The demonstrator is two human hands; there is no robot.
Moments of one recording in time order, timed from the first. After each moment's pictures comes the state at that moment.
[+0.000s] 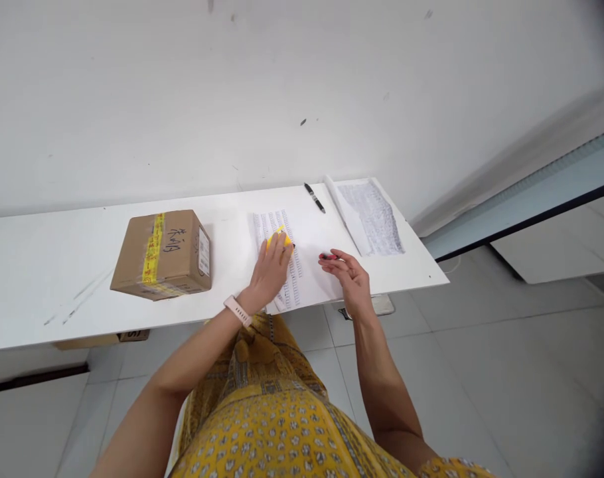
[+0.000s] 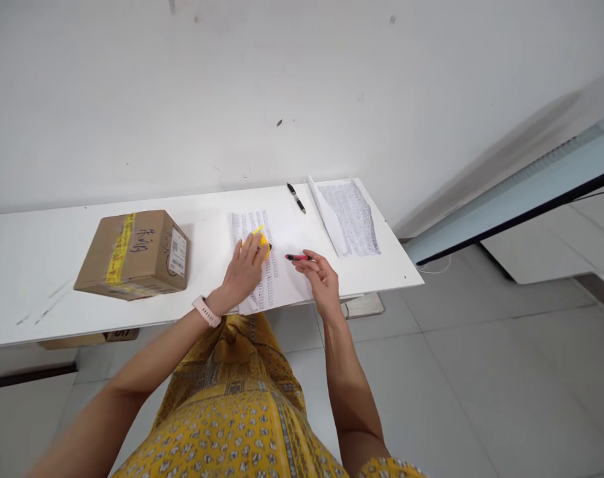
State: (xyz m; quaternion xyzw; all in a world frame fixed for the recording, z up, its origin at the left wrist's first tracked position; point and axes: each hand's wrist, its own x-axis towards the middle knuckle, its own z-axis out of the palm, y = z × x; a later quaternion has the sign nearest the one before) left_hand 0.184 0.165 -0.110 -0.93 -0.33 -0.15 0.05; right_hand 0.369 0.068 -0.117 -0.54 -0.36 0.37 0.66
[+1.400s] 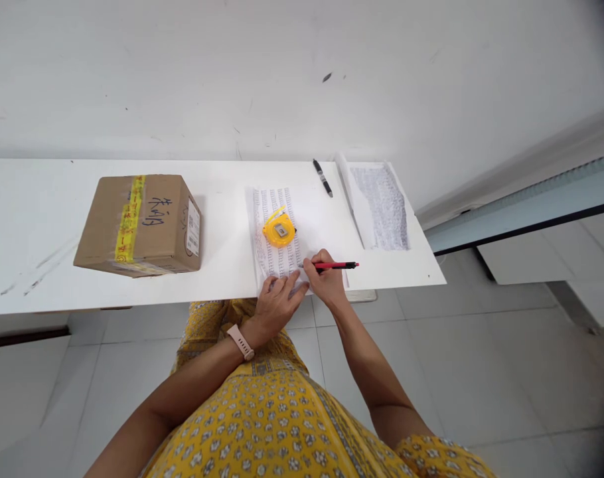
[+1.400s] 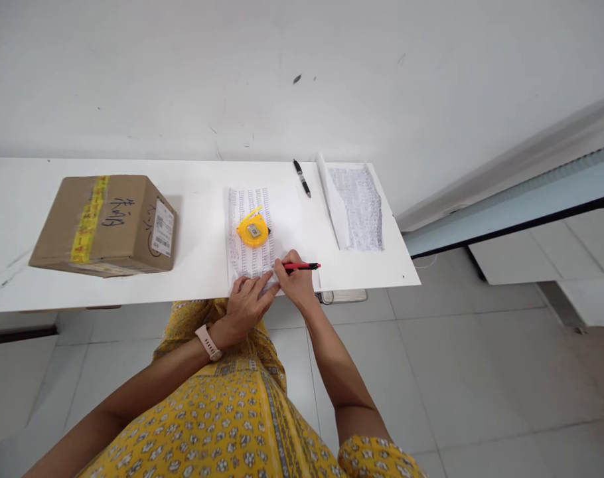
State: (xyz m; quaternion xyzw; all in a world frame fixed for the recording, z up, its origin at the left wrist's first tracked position) left_hand 0.180 0.071 -0.160 -0.92 -0.30 -0.23 0.04; right_hand 0.344 0.081 -0.131 -0.66 -0.52 0.25 0.48
